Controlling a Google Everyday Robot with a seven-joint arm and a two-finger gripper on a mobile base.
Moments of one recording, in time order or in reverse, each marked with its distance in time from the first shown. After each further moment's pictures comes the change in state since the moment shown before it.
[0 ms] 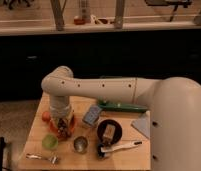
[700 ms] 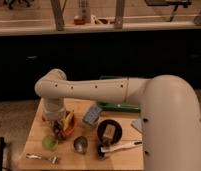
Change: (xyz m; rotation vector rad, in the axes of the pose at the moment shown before) arm -0.001 -0.024 0.017 -0.003 -0.015 -0.078
